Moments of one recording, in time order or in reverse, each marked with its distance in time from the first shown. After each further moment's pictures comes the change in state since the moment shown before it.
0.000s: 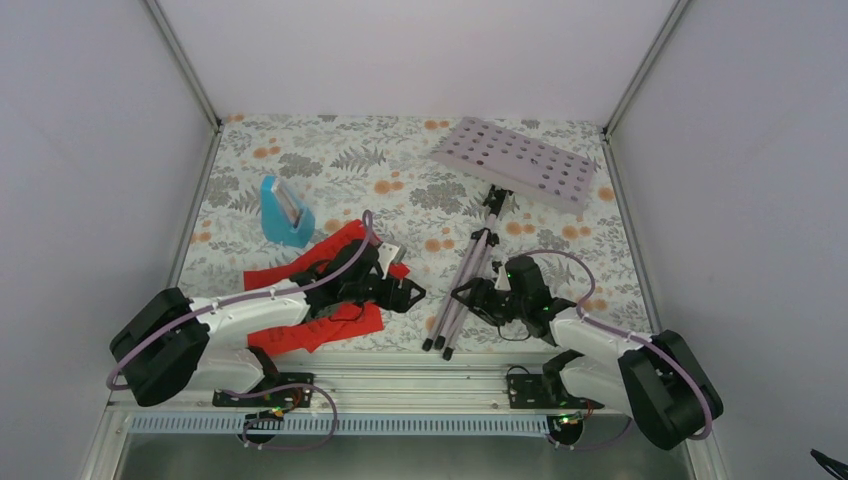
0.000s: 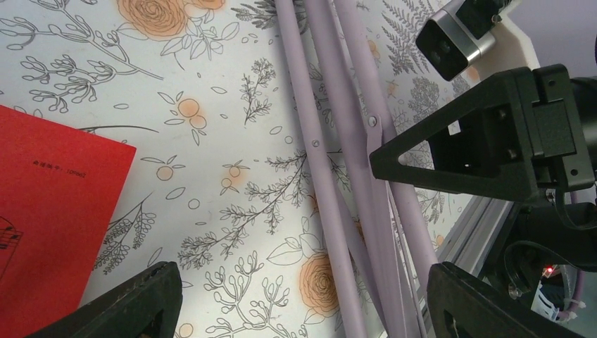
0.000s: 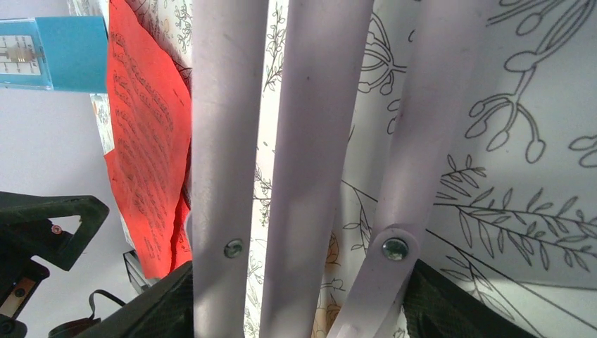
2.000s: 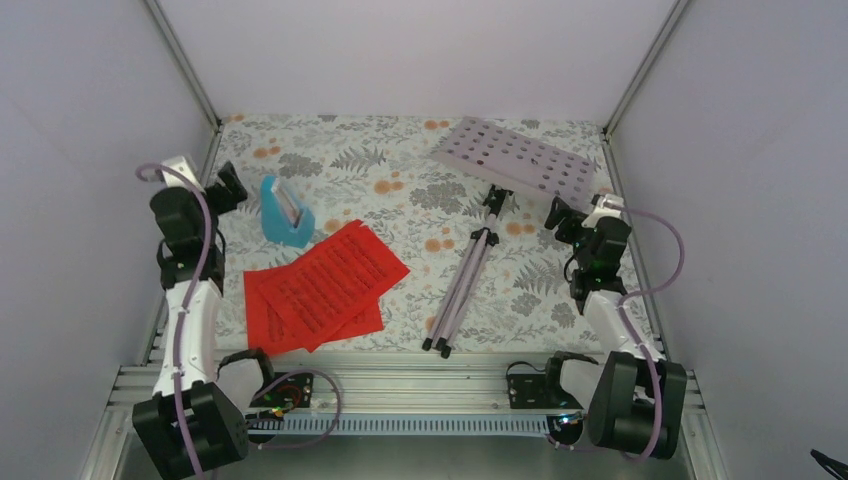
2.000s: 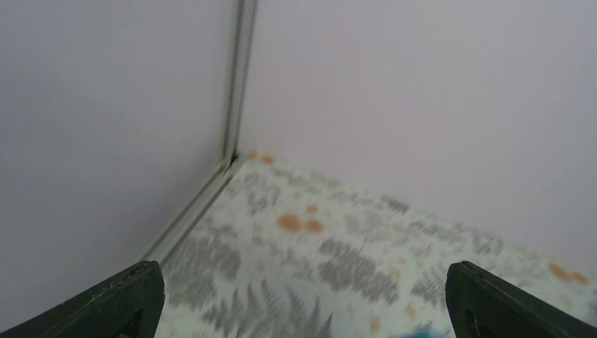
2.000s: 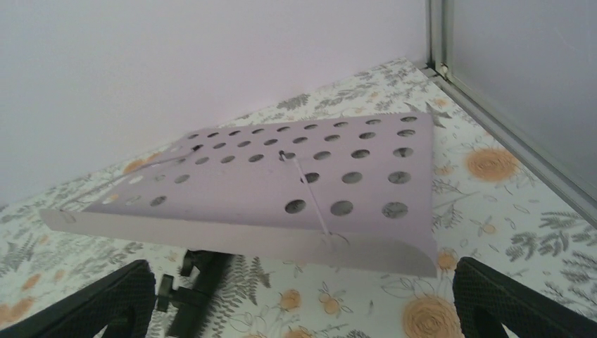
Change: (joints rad) left arm 1.165 -0.324 0.195 0.016 -0.162 0.318; right arm -0.676 -0.040 0.225 0.254 0.368 -0.711
